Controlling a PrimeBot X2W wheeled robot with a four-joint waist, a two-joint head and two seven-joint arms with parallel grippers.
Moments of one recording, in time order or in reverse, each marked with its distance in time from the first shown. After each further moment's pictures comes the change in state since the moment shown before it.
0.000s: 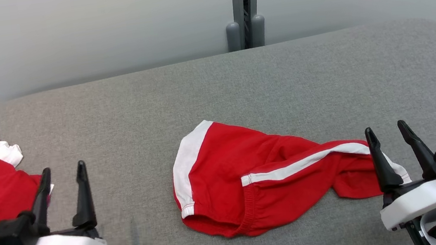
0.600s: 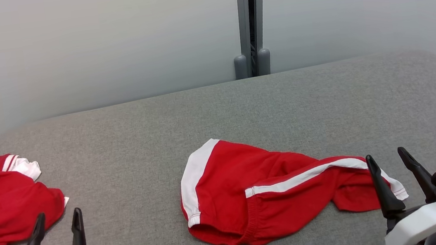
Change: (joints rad) left arm 0.267 0.083 0.082 -0.188 0.027 -0.016 -0.003; right arm 0.106 0.000 0.002 -0.055 -0.027 0.000 0.063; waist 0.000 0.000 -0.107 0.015
